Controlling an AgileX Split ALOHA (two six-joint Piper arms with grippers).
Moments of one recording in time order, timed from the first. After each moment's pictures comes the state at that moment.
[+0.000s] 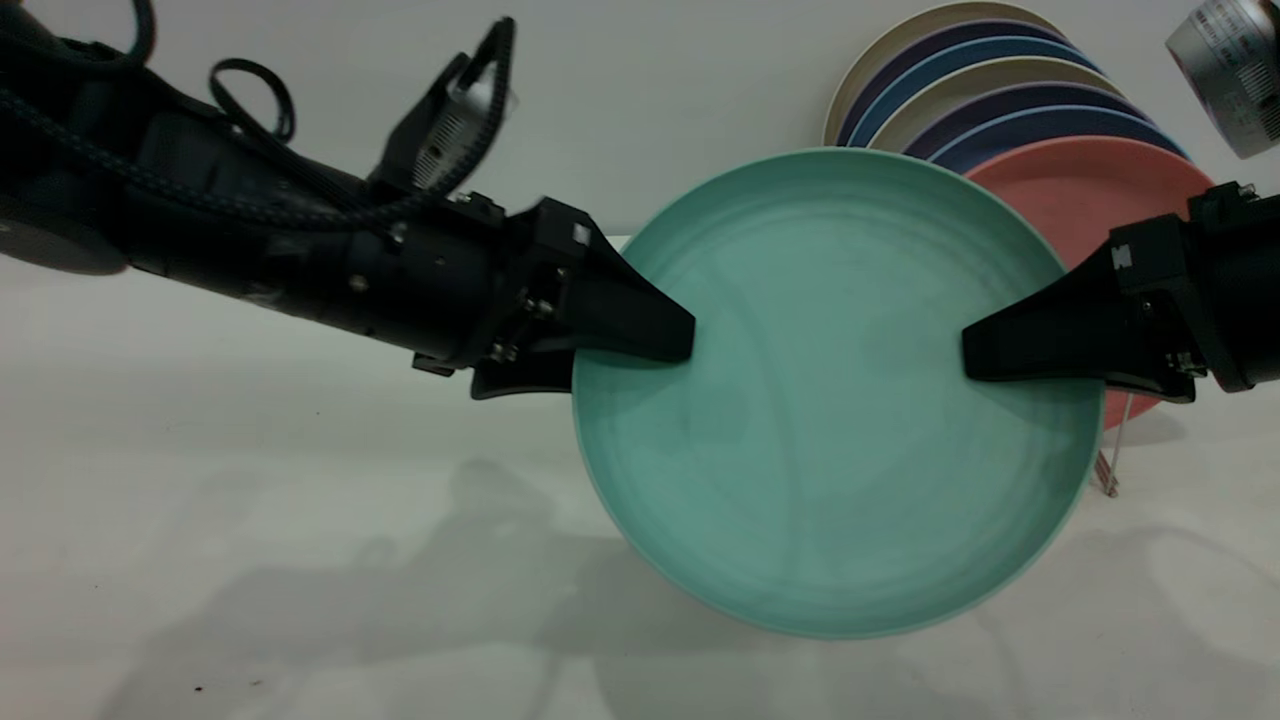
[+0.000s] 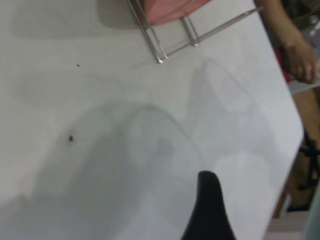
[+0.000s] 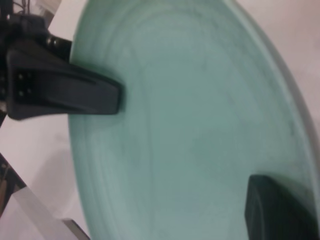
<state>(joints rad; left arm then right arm) -0.30 2.03 -0.92 -1.70 0.71 1.48 0.00 1.78 -0.57 1.78 0.84 -1.86</state>
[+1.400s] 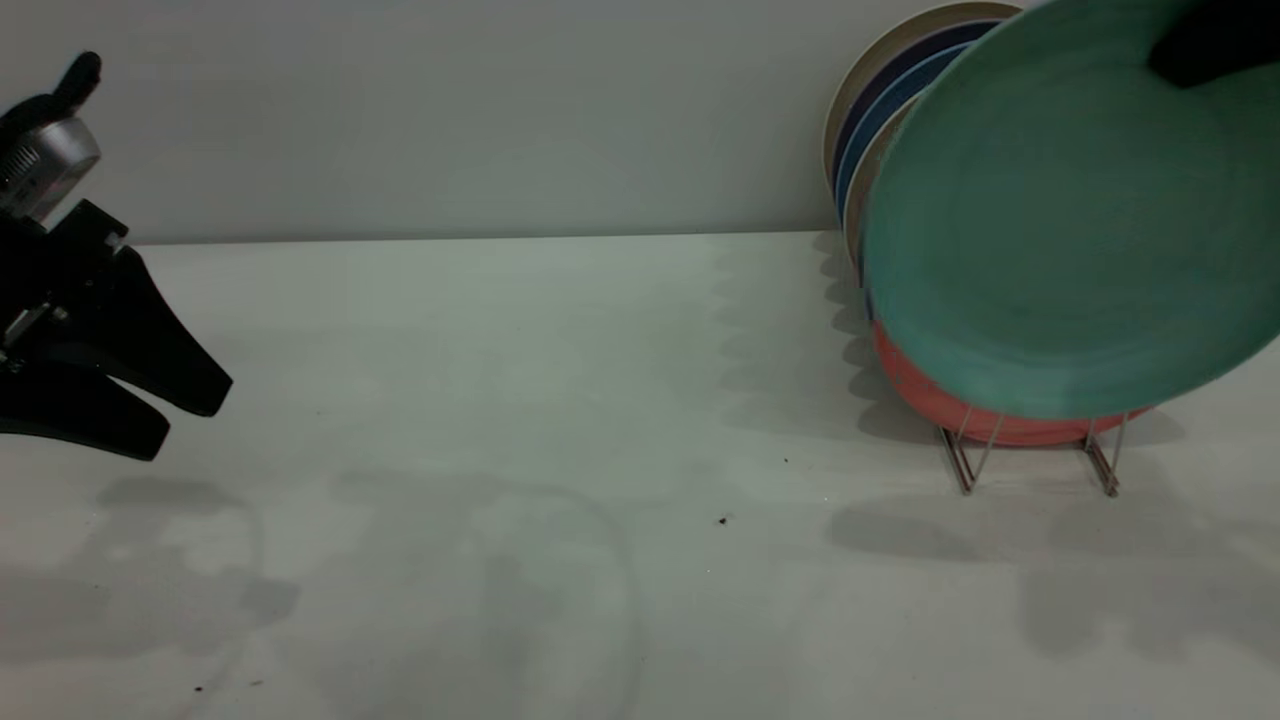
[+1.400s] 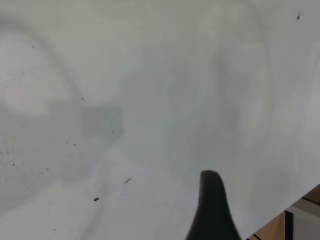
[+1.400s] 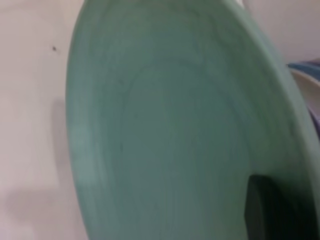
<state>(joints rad) 0.19 1.88 -0.92 -0.89 0.78 0.87 0.00 1.50 -1.01 0.74 0.58 -1.89</state>
